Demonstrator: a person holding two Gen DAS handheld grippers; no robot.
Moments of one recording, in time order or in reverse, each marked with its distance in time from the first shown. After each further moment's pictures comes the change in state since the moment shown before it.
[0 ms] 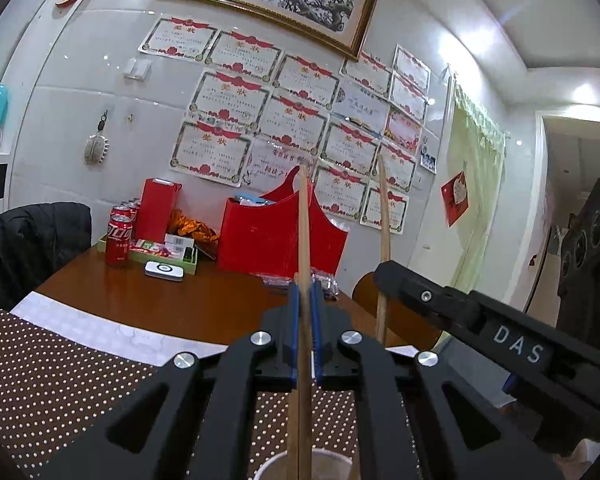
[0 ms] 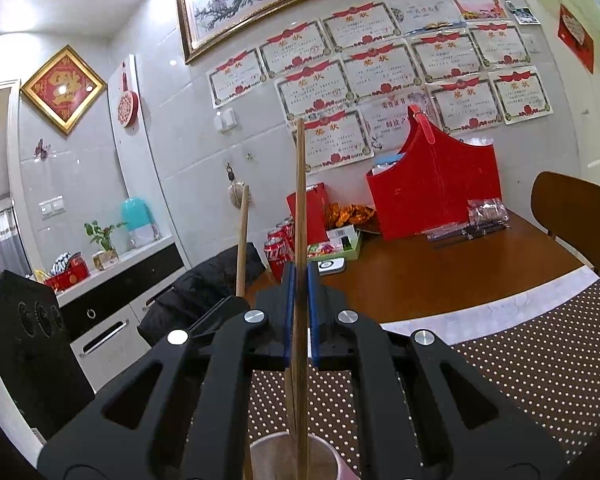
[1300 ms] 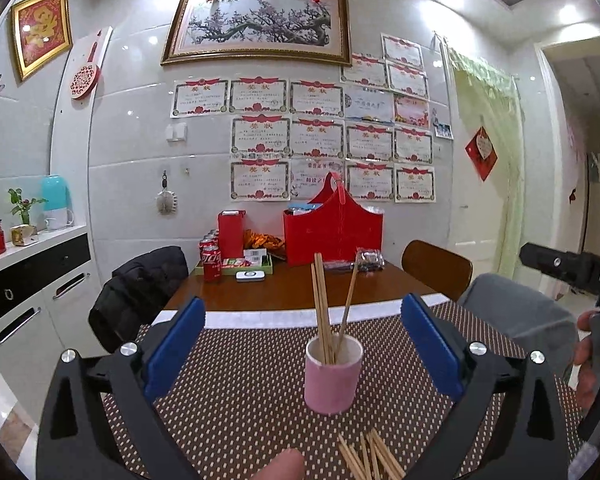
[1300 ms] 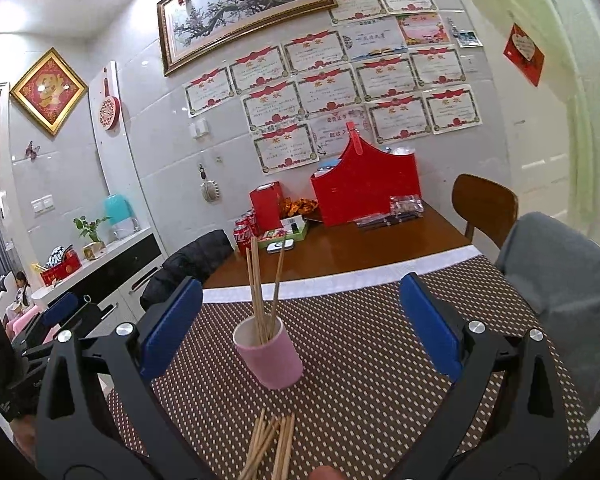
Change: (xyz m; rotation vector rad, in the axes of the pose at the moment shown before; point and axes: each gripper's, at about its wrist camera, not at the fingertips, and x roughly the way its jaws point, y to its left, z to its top) left arm -0.233 -0.089 0.022 0.249 0.048 0.257; right arm -0.249 -0.004 0.004 0.017 0.021 -0.172
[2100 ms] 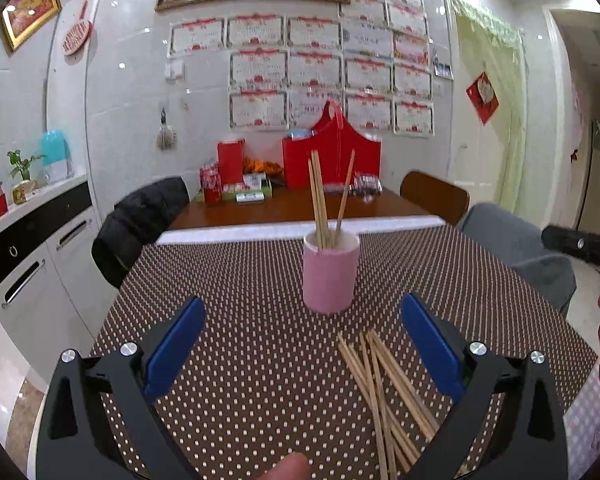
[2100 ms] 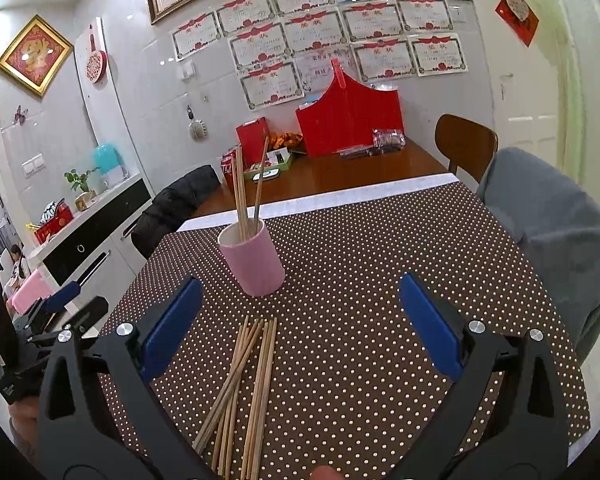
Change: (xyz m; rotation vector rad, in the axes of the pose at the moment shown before) left arm -0.015 0.002 -0.078 0.014 0.253 -0.007; right arm -0.024 -0.009 -0.067 0.001 0.213 -0.044
